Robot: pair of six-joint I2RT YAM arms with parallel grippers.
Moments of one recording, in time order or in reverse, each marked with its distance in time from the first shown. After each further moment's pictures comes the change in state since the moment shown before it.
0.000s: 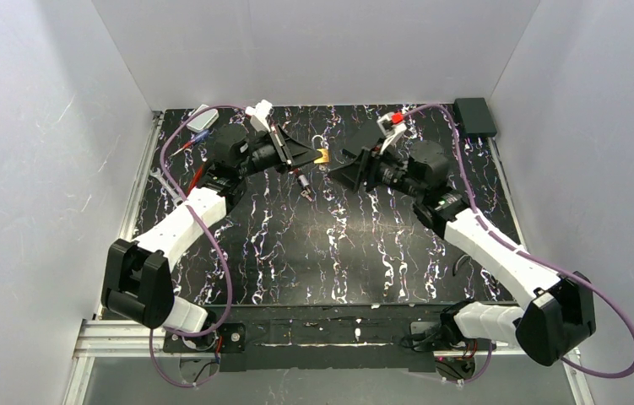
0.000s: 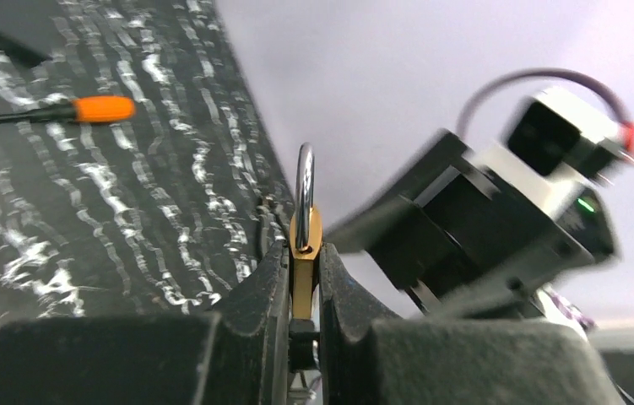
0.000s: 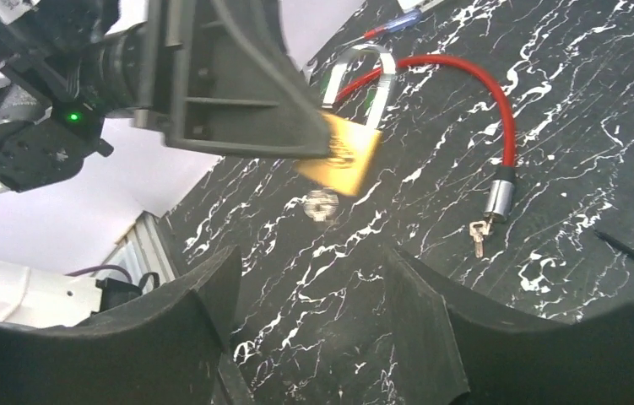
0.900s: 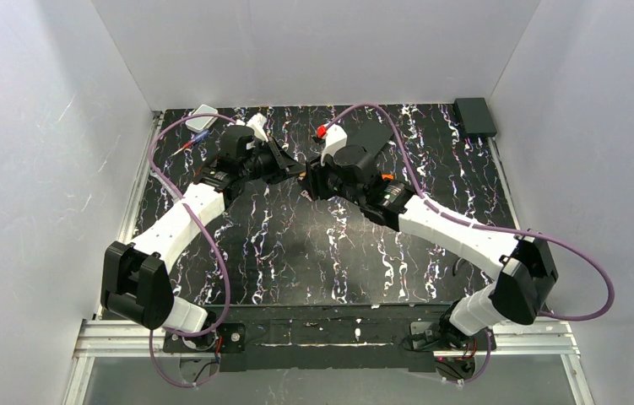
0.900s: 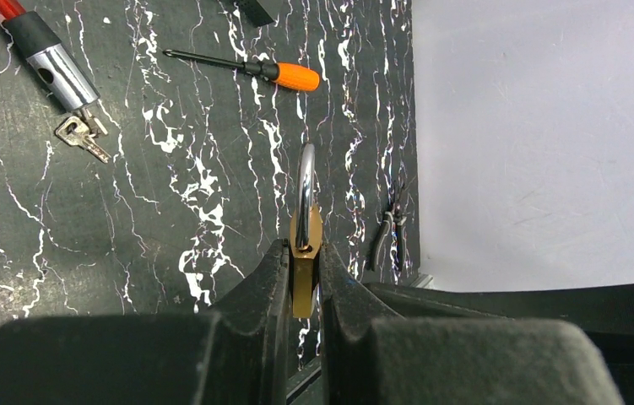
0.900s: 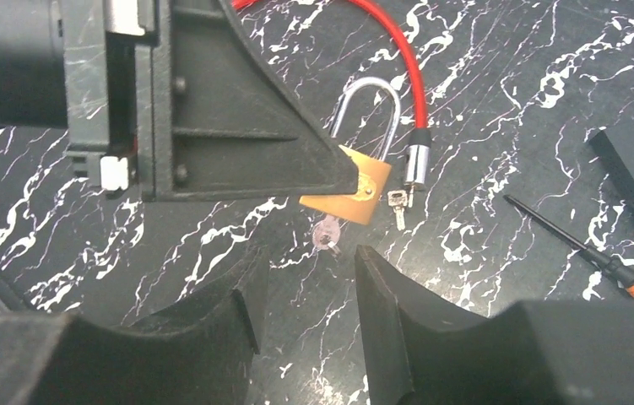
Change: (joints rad) left arm 0.001 -0.013 0.073 -0.529 -0.313 0.209; right arm 0.370 0.271 0.290 -0.331 0.624 -0.270
